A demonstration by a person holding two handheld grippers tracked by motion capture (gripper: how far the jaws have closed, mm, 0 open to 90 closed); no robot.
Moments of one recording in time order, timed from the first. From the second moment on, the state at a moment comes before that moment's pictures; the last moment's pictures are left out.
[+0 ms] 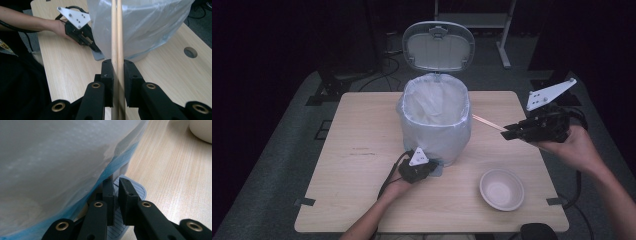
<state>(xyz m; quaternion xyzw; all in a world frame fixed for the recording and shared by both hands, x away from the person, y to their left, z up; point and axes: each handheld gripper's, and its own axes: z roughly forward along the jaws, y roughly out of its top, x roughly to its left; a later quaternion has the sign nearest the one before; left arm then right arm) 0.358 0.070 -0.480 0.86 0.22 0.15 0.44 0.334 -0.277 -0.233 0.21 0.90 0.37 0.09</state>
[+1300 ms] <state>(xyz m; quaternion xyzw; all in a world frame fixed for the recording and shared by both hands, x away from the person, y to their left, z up) 0.358 0.069 -0.480 0.86 0.22 0.15 0.44 0.370 -0.236 -0.183 0.19 0.91 0.37 0.09</state>
